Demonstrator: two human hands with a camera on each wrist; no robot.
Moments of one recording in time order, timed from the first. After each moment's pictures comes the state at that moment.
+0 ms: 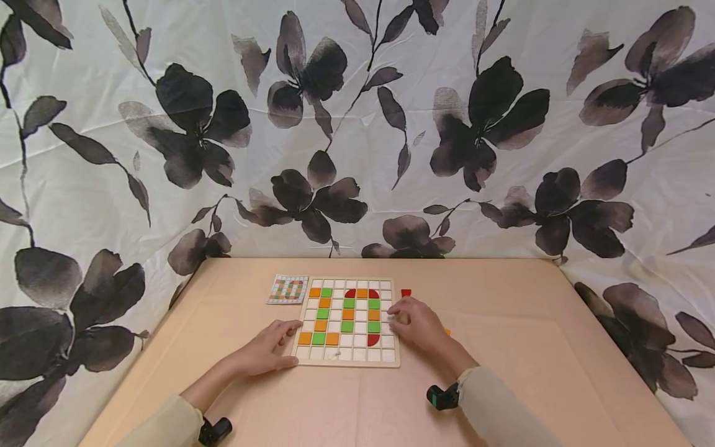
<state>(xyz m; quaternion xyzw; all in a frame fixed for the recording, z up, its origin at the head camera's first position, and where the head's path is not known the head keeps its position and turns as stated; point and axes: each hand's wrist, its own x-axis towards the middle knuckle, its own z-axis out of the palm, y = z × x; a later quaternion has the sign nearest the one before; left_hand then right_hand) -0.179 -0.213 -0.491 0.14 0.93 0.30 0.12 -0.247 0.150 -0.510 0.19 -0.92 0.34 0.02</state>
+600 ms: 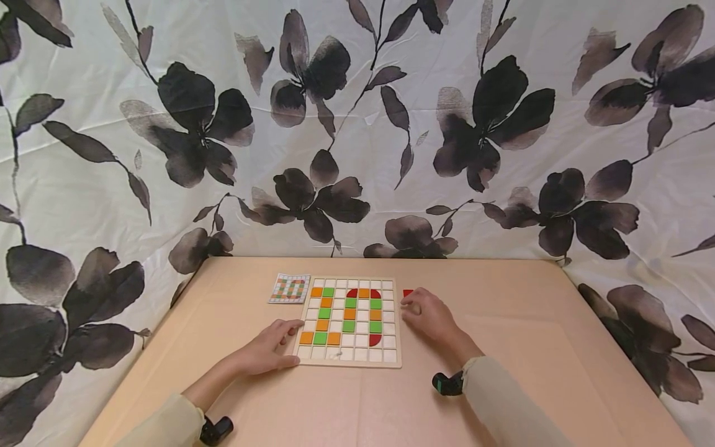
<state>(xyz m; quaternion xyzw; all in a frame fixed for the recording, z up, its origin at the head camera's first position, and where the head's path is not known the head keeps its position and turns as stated) -0.181 -0.215 -0.492 0.14 0.93 0.30 0.12 -0.269 0.167 -0.510 0.17 -0.93 0.32 0.02</state>
